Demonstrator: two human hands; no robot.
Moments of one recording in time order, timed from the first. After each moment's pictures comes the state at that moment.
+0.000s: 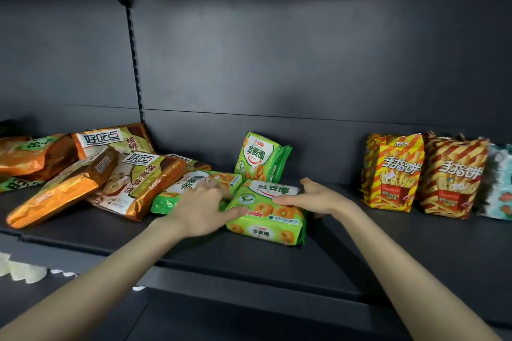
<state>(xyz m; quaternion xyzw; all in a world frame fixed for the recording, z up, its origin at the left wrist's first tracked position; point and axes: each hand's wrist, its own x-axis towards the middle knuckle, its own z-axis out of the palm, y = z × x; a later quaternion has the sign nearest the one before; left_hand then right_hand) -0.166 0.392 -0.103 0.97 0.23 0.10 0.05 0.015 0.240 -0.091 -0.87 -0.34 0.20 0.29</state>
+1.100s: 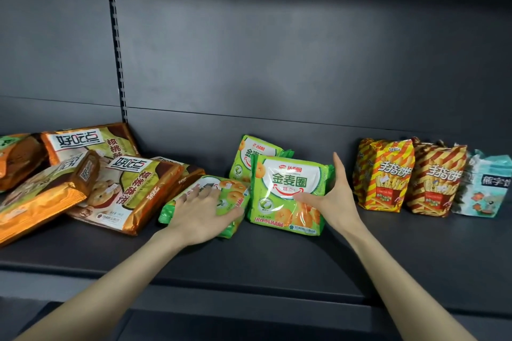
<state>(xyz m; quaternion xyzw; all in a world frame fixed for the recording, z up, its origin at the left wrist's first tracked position) -0.156 0.437 -0.125 0.96 0.25 0.12 0.10 -0.001 0.235 -0.112 -0.73 -0.31 -0.03 0.61</state>
